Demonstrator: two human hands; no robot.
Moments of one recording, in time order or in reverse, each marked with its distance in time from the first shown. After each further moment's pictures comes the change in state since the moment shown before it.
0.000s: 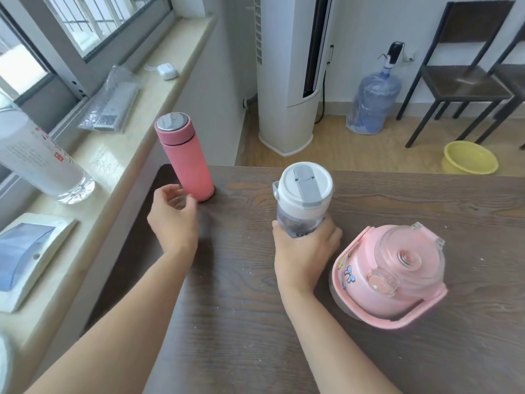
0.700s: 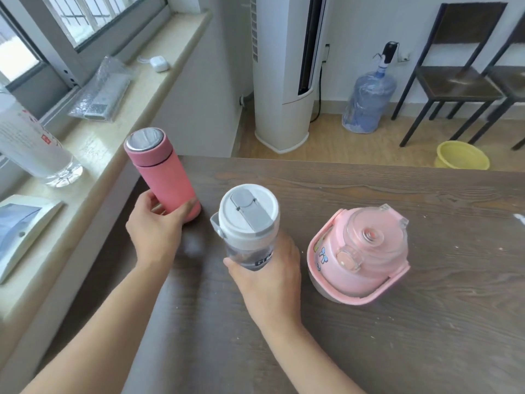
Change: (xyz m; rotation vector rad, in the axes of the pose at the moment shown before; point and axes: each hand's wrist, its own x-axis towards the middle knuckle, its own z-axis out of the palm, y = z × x) left_hand -0.047 0.012 -0.039 0.035 -0.102 0.012; right_hand -0.052 0.005 -0.070 0.080 -0.447 -0.216
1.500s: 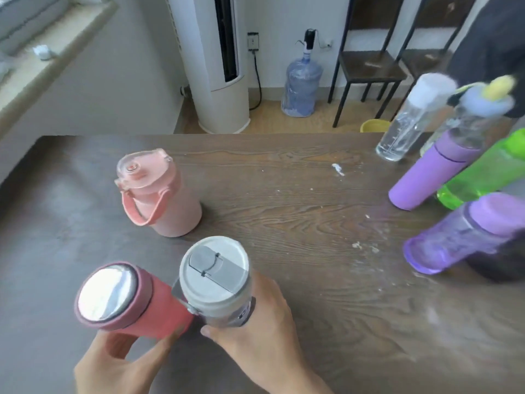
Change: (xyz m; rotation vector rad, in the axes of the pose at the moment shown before) left_hand -0.423 0.007 0.020 0.086 -0.264 -0.085; right_hand -0.101 0.120 -0.327 0.024 -0.344 0.052
